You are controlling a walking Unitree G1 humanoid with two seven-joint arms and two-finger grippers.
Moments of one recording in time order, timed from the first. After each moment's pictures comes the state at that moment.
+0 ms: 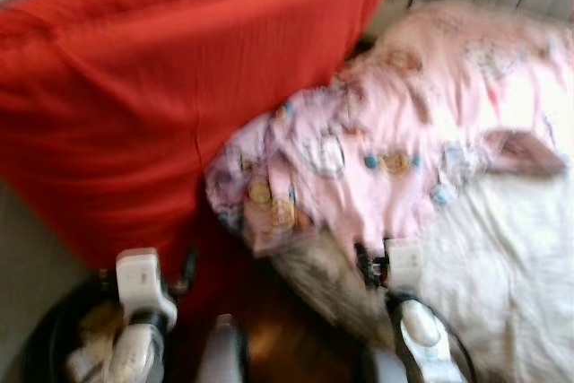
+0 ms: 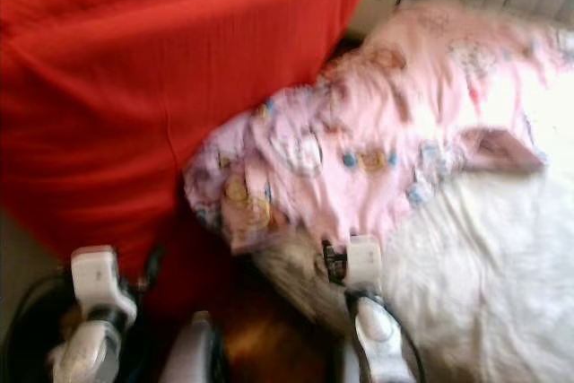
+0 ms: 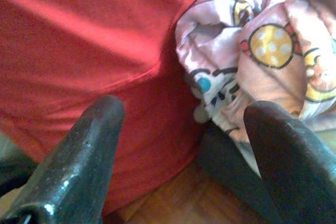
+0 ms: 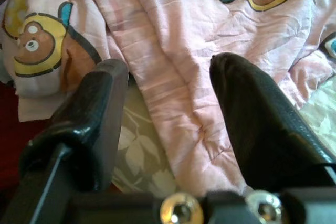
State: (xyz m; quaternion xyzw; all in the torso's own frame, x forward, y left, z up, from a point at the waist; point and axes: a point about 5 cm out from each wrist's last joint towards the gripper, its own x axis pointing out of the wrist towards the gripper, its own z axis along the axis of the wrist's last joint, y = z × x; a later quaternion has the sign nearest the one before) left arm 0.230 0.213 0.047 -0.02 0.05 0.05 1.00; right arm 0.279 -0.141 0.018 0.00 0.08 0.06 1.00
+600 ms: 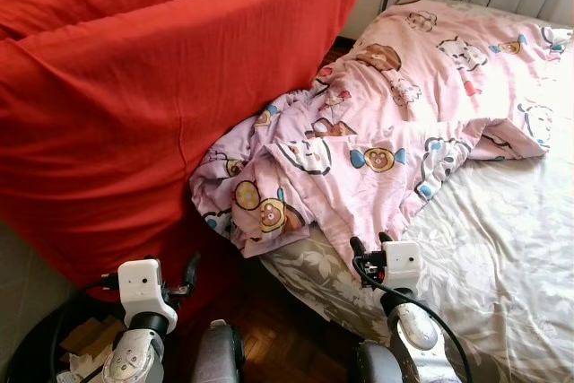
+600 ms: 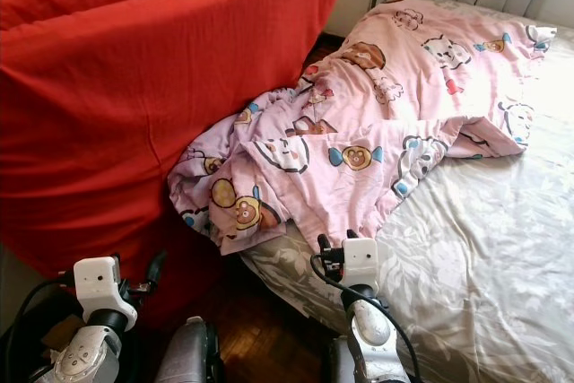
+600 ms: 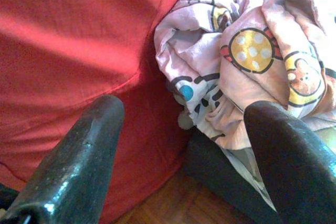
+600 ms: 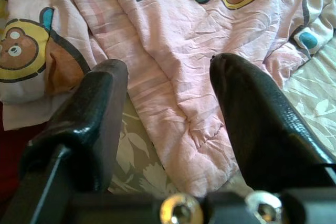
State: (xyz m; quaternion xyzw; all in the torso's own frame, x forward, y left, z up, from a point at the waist) left arm 0.235 0.213 0.051 -0.02 0.04 0.05 1.00; right arm 0.279 -0.139 0.019 0.02 0.07 0.06 1.00
